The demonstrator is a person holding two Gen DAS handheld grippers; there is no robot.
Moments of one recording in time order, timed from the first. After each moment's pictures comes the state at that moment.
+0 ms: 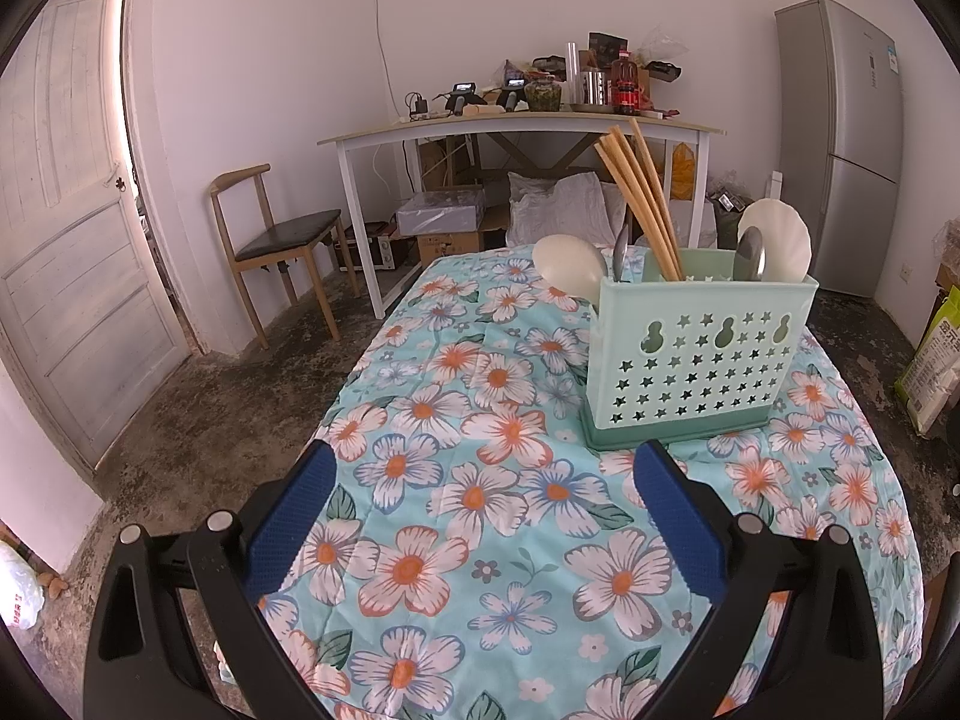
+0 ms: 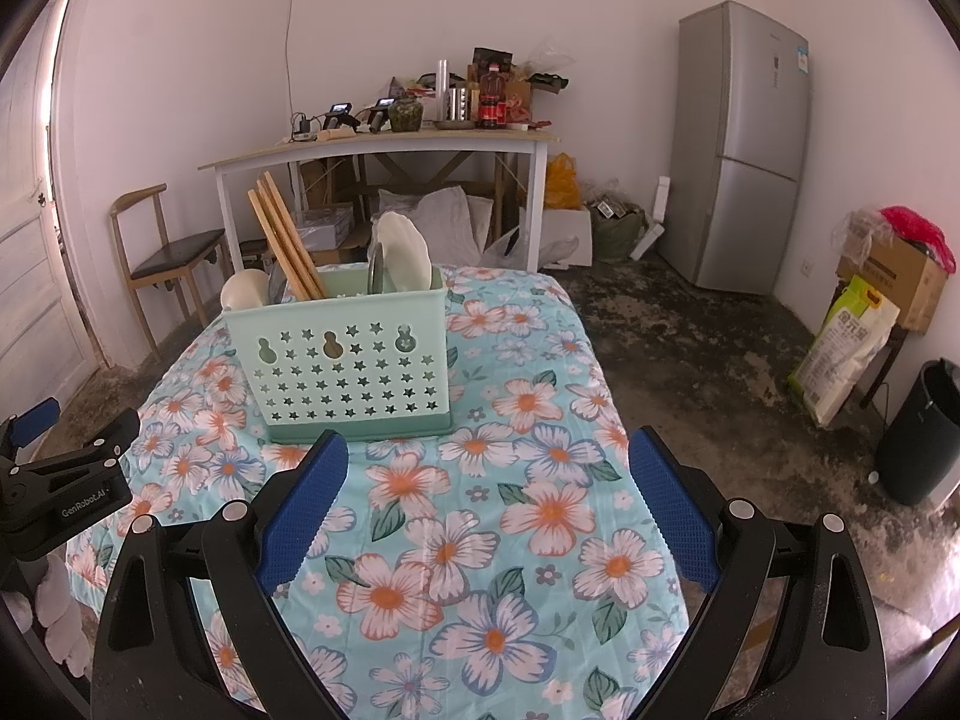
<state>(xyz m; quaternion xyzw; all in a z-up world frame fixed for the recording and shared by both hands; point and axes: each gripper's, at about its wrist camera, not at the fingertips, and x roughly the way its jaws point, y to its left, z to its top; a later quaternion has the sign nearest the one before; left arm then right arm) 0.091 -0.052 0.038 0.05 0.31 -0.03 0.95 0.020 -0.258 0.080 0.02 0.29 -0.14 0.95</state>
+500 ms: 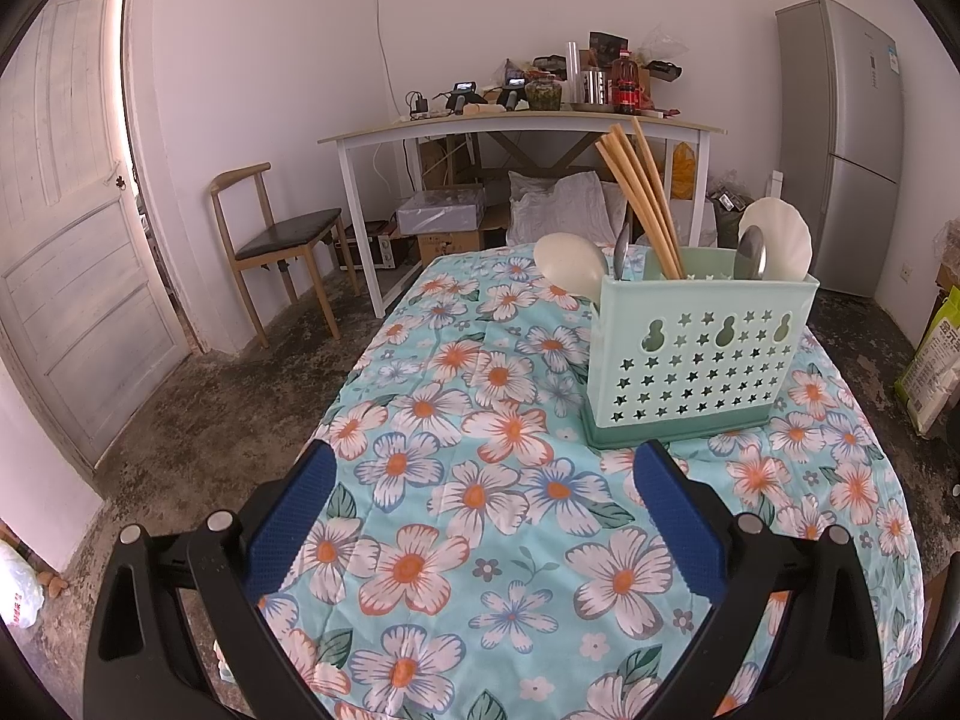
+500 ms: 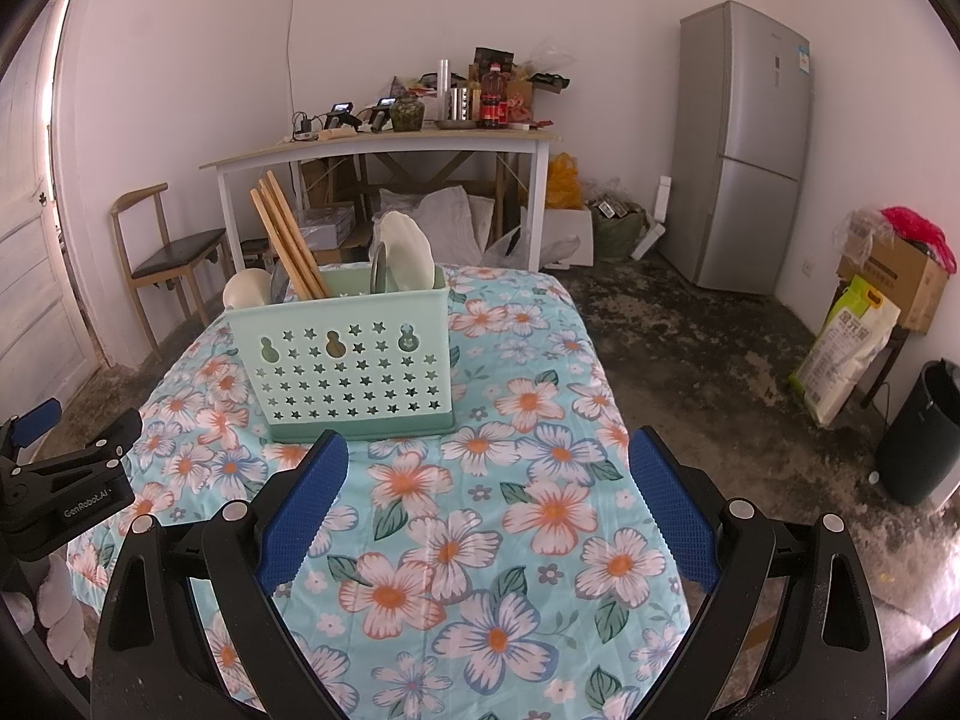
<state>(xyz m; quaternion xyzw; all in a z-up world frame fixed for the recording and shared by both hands) 0.092 -0.052 0.038 0.05 0.30 -0.03 0.95 0.021 -0.257 0.079 0.02 0.29 -0.13 0.95</state>
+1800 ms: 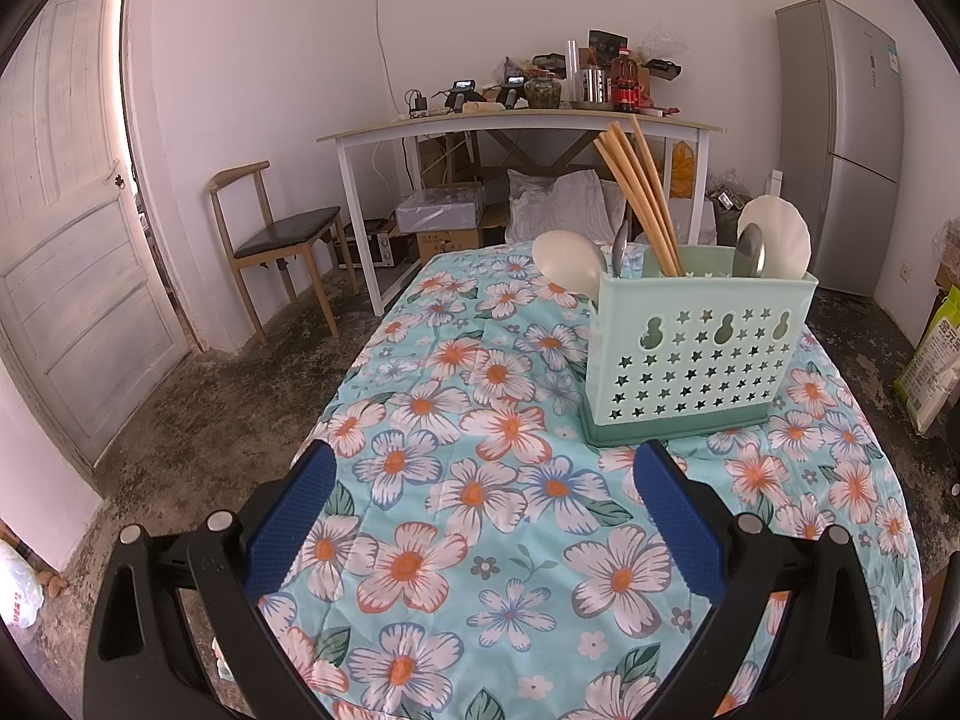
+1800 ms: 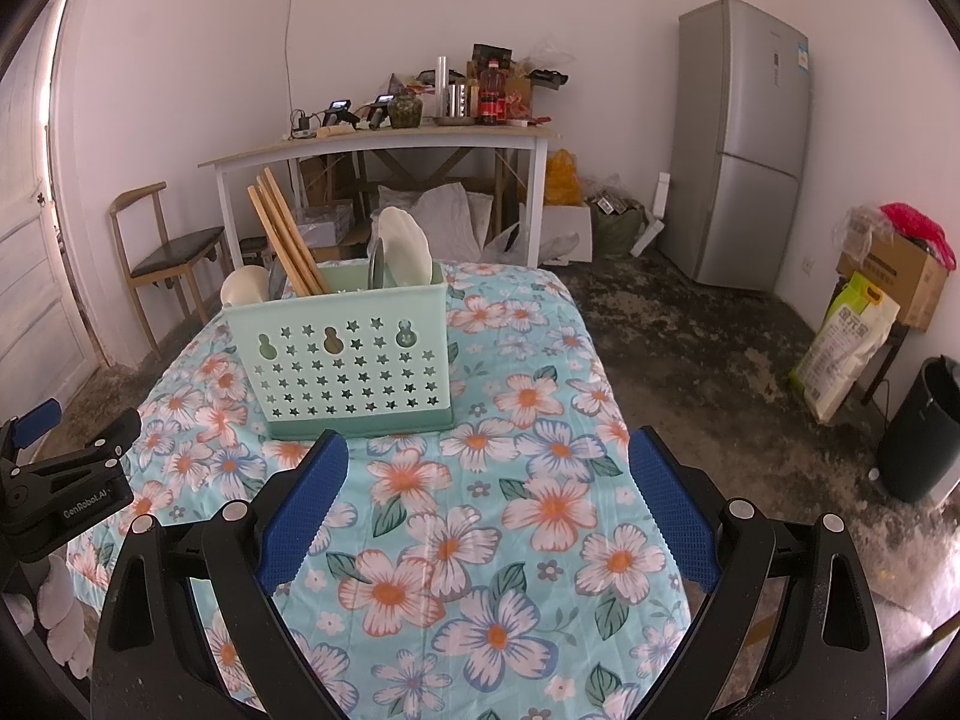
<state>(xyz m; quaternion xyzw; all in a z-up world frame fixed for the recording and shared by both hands) 0.092 -0.052 0.037 0.05 0.31 -0.03 0.95 0.021 -0.255 0.077 0.02 0.29 -0.13 0.95</state>
